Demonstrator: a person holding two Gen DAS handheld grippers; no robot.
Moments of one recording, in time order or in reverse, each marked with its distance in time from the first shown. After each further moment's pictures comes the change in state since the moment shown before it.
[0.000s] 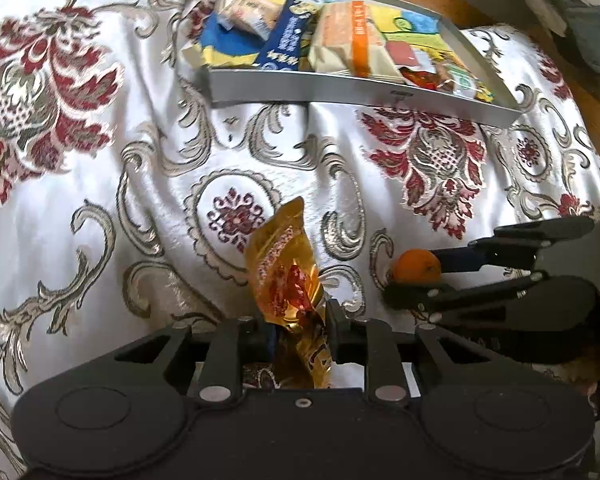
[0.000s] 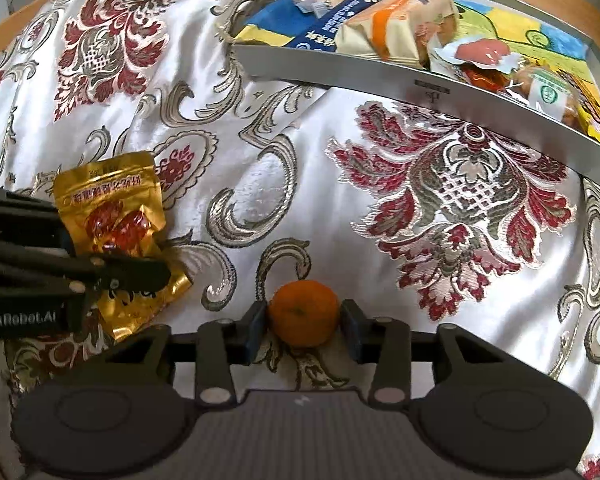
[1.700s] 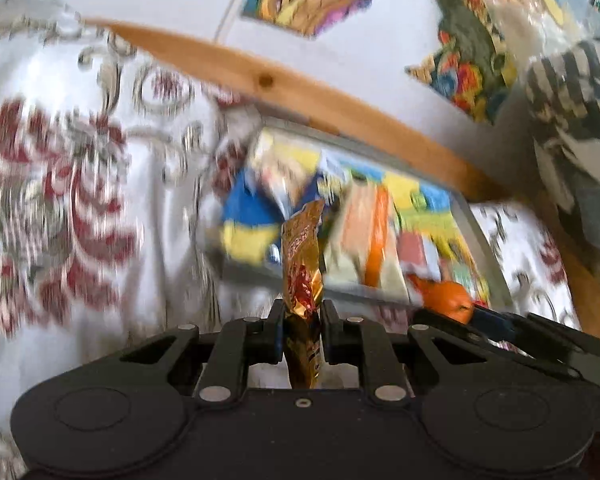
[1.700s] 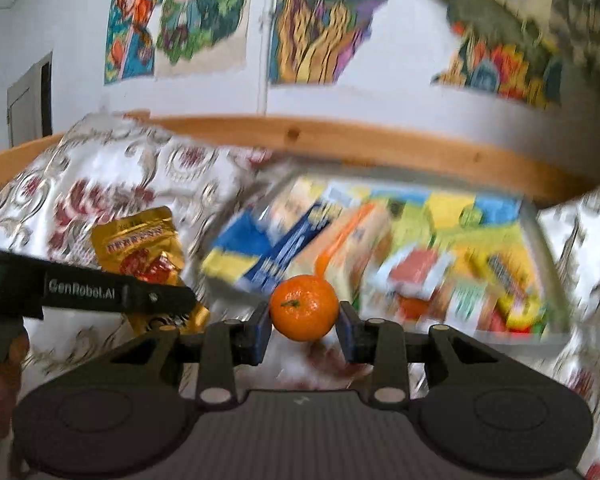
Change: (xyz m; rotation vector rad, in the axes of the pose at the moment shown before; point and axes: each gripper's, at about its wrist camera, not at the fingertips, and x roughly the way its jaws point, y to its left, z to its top) left arm -0.024 0.014 0.072 -0.188 -0.408 -0.038; right arm -0.063 -0.015 0.052 0.024 -0.546 -0.120
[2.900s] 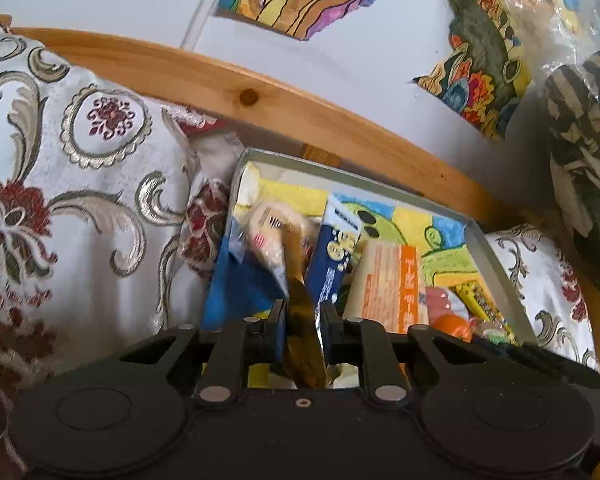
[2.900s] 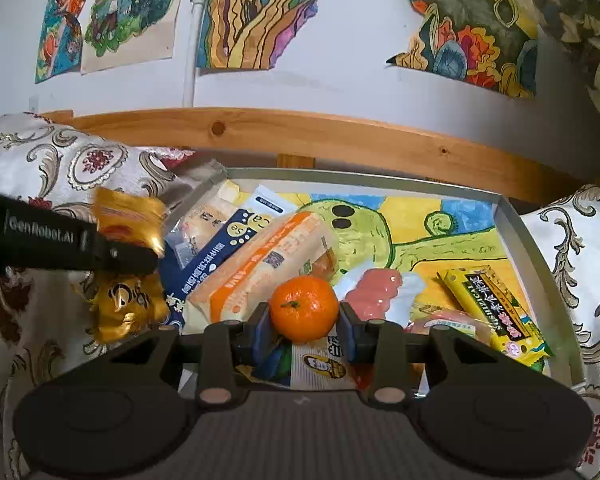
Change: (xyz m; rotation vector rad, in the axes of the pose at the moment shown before) left arm 0.082 0.020 0.056 0.041 0.001 -0.082; right arm 0.081 -0.024 0.005 0.045 0.019 -0.152
